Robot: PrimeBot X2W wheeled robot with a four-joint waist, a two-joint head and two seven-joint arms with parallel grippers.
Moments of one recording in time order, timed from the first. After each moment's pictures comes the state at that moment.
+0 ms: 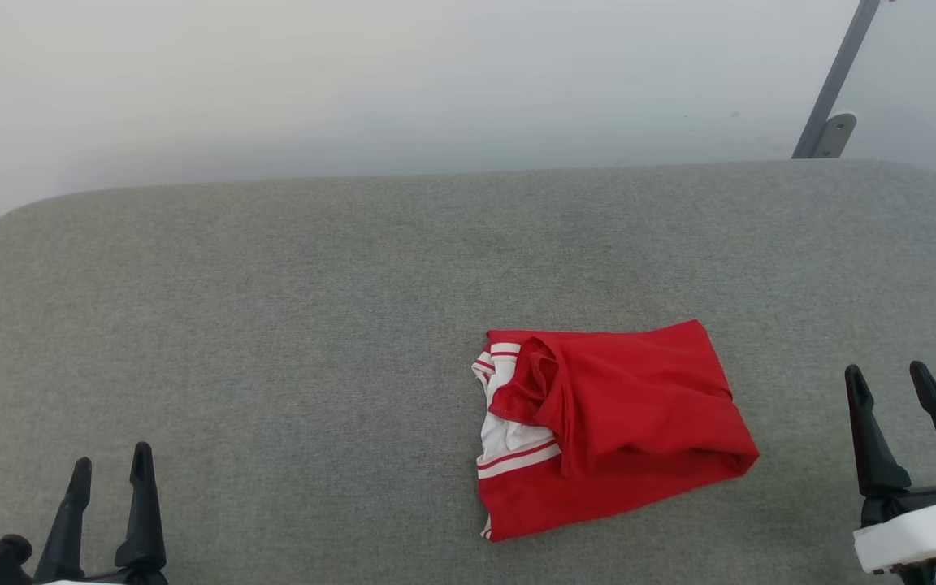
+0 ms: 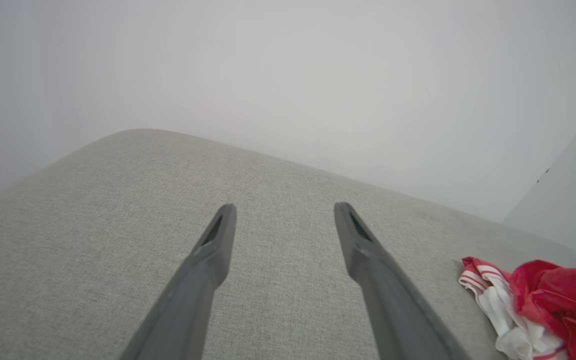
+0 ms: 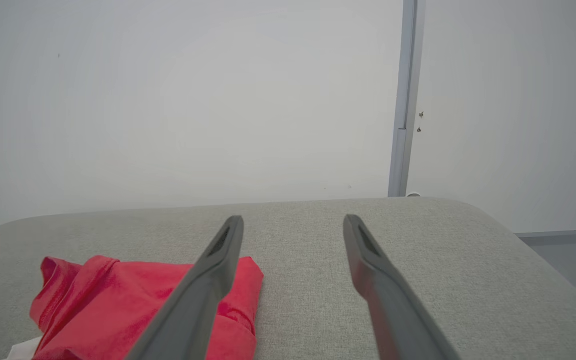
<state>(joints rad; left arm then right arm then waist) 0.13 0.22 0.10 0.14 -0.52 -0.13 -0.26 0.02 -0.33 0.00 0.14 0.45 0.13 -0.26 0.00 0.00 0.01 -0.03</state>
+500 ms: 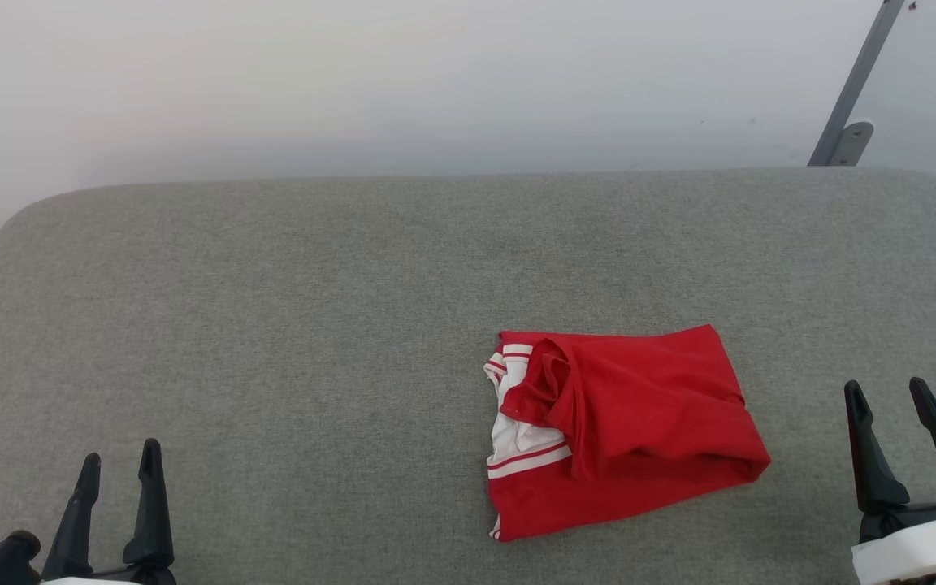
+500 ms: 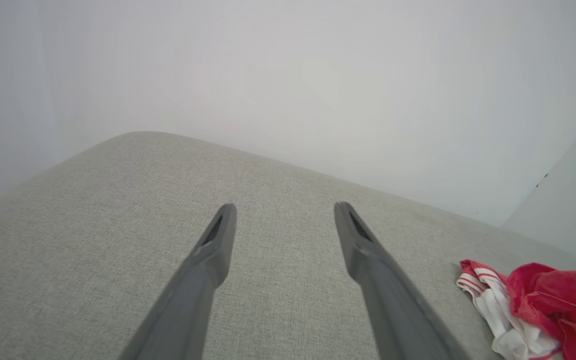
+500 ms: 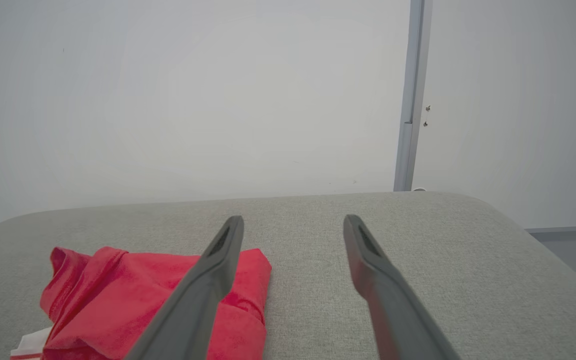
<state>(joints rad) 0.12 0.21 0.08 0.13 -0.52 -0.13 -0.26 0.05 -0.30 -0.02 0.12 0.43 0.13 -0.26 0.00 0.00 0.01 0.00</state>
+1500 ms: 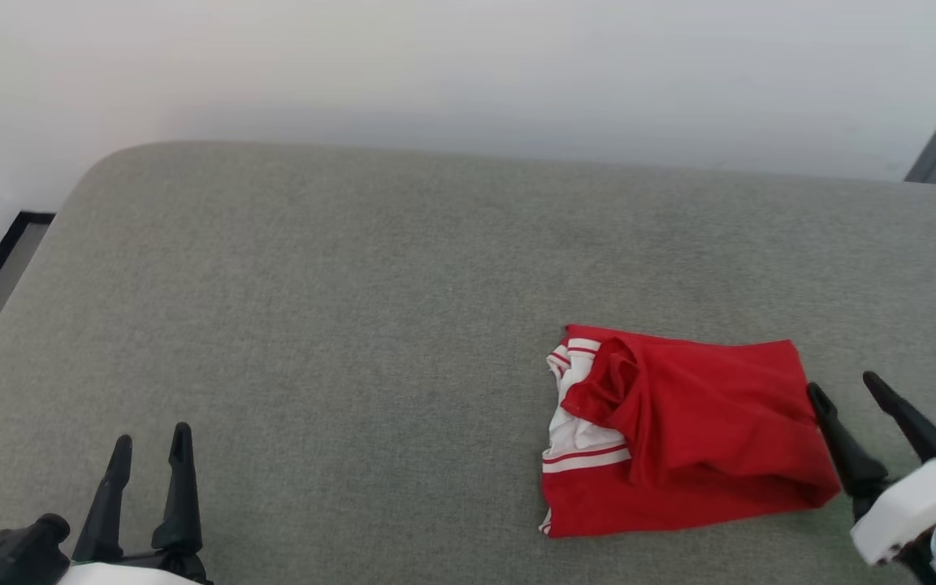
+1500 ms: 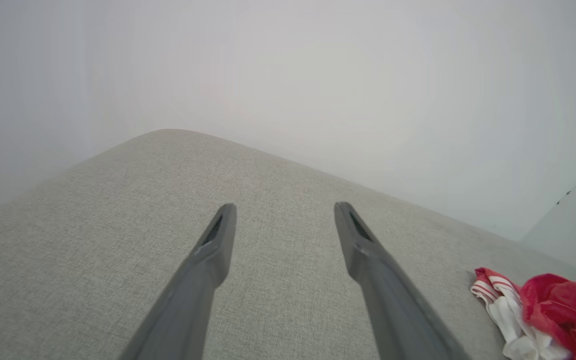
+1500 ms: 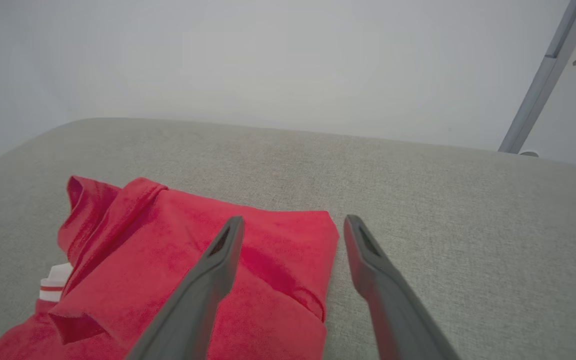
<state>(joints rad) 0.10 0.20 0.04 0.12 -0.52 -0.13 -0.26 -0.08 -0.49 0.21 0.28 0.59 0.13 -0.17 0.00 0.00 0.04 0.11</state>
